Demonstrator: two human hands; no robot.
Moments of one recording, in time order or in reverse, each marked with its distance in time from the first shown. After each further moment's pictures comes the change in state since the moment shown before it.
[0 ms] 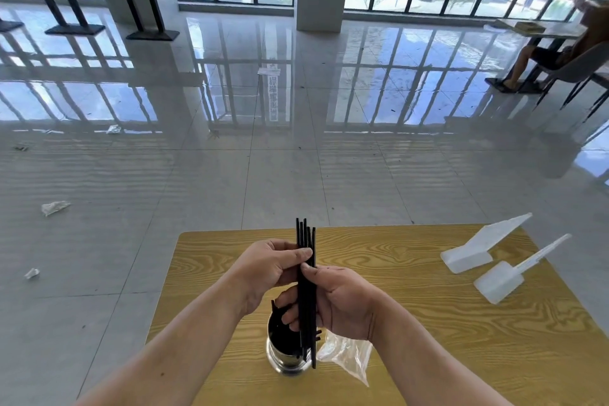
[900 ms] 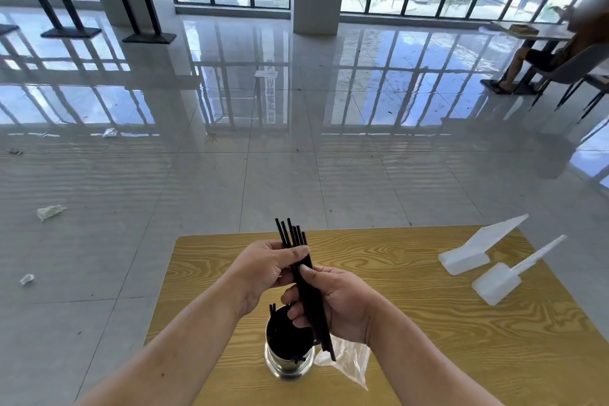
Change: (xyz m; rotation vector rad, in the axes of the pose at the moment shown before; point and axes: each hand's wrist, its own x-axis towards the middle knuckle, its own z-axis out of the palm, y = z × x) left_hand 0.005 0.005 0.002 0.054 0.002 0.014; right_hand 0.000 -0.001 0.001 0.073 0.096 -0.042
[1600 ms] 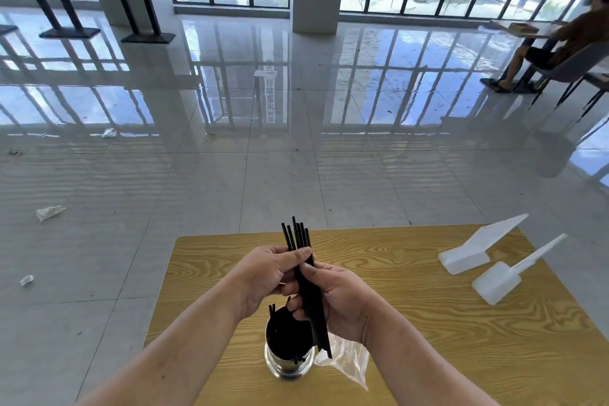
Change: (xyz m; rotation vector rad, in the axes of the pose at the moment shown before) left_hand 0.006 -0.008 -0.004 0.062 -0.099 -0.020; right_hand 0.006 0.000 0.001 0.083 0.044 -0.062
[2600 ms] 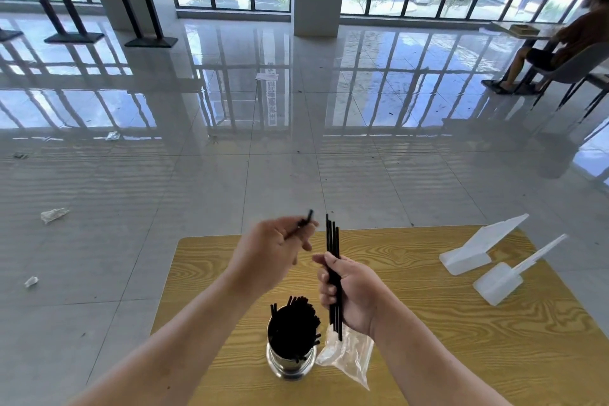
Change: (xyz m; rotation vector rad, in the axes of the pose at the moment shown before) left_hand -0.015 0.028 0.013 0.523 0.275 0.617; right_hand -0.001 -0.006 -0.017 0.056 0.341 -0.051
